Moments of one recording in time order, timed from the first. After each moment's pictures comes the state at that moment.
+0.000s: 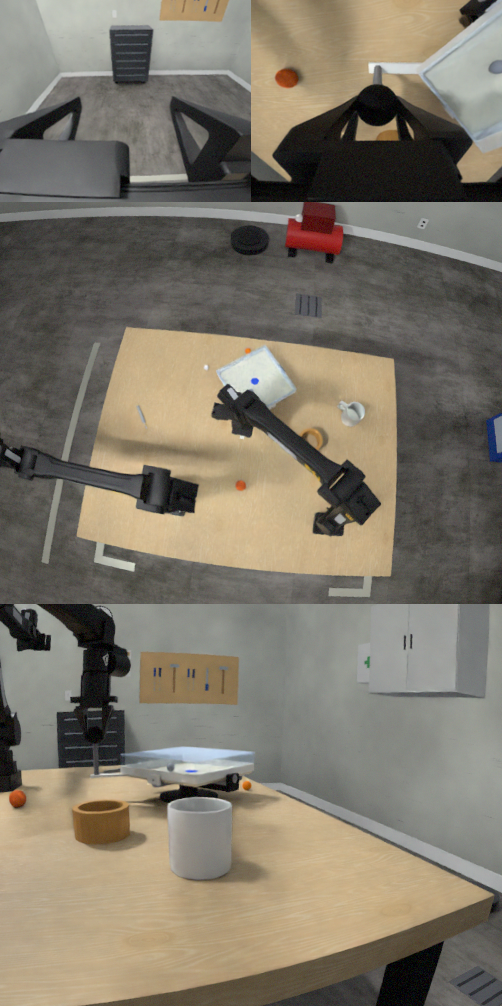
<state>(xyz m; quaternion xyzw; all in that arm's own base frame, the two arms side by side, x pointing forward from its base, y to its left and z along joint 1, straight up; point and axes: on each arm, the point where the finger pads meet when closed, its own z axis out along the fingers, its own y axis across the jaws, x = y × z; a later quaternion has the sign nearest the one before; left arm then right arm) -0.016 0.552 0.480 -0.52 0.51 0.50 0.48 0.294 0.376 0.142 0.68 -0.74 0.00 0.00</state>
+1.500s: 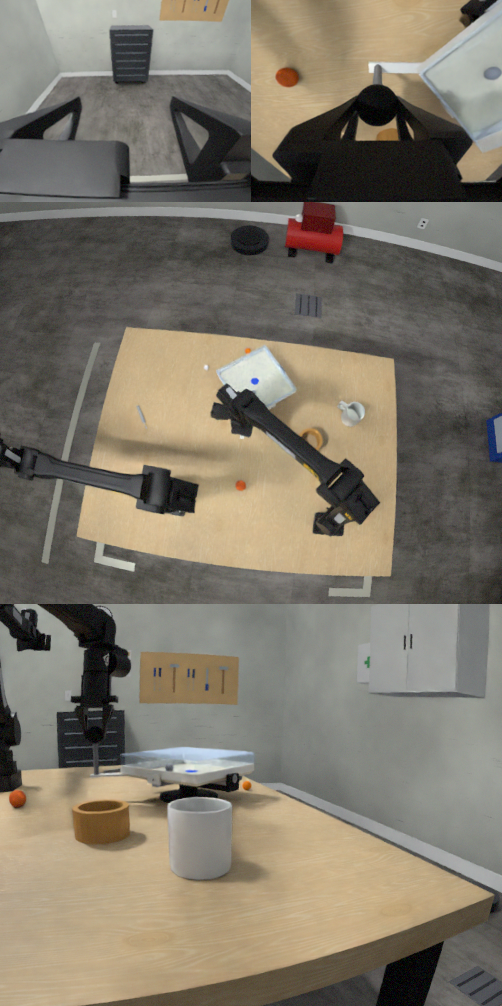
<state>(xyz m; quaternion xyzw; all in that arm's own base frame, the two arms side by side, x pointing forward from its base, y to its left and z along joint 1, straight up) -0.016 0.552 0.480 -0.52 0.51 0.50 0.48 0.294 0.377 0.142 0.68 -0.74 0.00 0.01</state>
